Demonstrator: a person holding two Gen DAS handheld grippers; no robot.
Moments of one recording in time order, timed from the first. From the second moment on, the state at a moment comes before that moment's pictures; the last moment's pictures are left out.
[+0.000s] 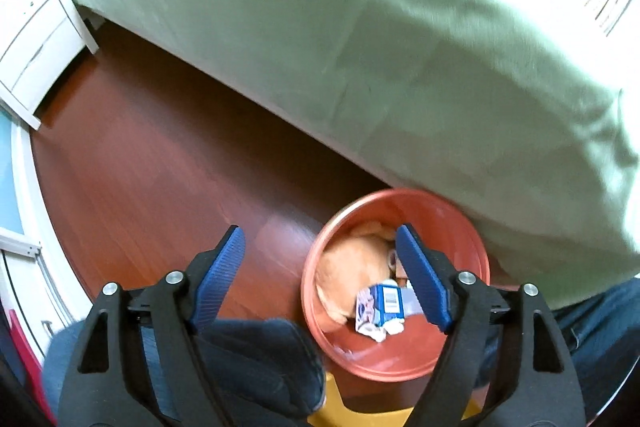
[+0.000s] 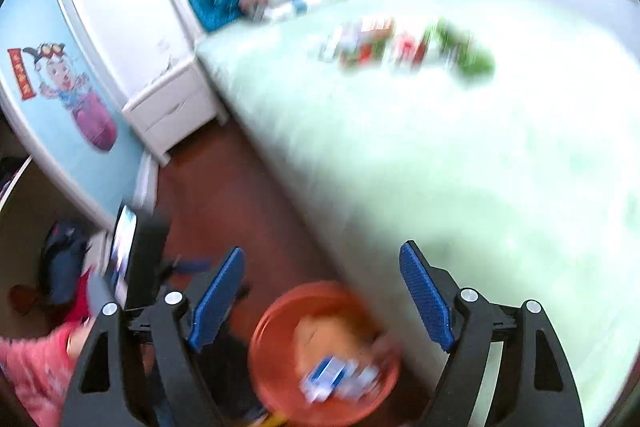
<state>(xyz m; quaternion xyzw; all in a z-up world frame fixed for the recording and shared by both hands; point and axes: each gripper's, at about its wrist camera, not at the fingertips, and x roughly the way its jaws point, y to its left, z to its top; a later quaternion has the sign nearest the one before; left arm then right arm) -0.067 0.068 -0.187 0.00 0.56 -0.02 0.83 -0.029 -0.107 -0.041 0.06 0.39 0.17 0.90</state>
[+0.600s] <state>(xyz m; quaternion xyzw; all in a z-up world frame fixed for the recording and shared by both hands) -0.060 0.082 -0.191 -0.03 0.56 -0.02 0.83 0.231 -0.155 -0.080 -0.03 0.47 -0.03 0.88</state>
